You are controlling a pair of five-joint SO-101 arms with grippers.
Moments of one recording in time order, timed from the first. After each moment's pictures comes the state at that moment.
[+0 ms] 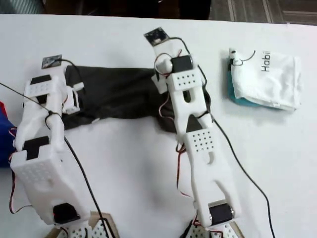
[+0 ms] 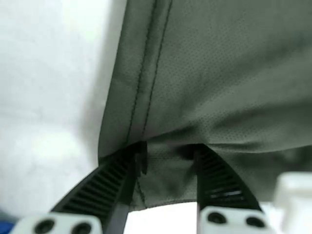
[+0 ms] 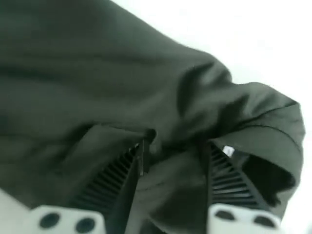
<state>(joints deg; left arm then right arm) -23.6 27.3 1.4 64.1 0.7 -18.2 76.3 -93.5 94.6 17.3</state>
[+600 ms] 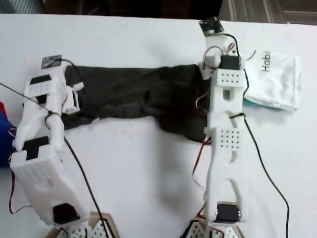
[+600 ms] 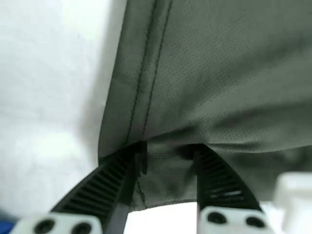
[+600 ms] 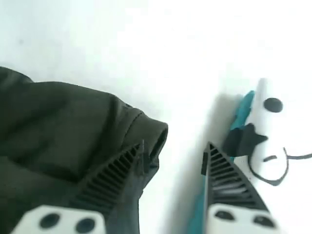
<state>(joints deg) -23.6 27.3 1.4 64.1 0.7 -0.4 74.9 -93.5 81.6 24.2</state>
